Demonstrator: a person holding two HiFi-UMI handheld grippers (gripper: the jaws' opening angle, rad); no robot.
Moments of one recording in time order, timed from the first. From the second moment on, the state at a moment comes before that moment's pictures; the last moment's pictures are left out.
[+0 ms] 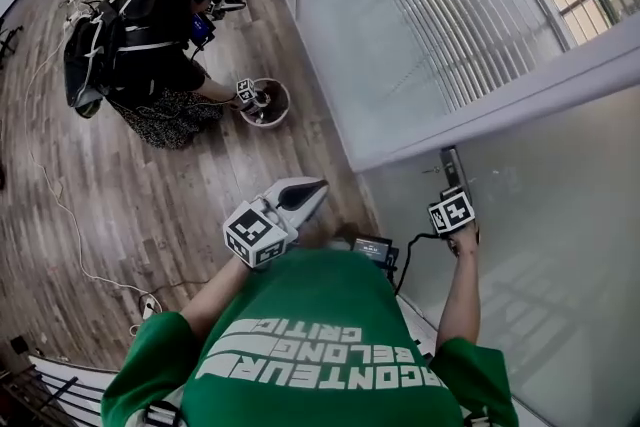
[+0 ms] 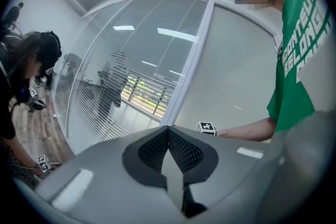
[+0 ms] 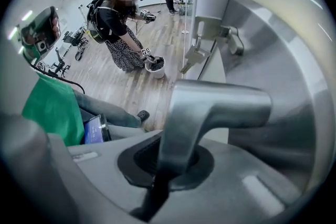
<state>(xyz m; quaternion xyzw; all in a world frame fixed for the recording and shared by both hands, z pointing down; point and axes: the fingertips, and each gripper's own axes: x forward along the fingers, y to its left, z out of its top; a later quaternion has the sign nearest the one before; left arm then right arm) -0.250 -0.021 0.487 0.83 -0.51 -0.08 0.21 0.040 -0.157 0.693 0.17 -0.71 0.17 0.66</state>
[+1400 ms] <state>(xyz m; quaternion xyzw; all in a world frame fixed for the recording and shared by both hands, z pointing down) -0.176 -0.092 0.508 0.87 -0.44 -0.04 0.22 0.000 -0.183 0.723 0.26 -0.86 0.08 0.43</state>
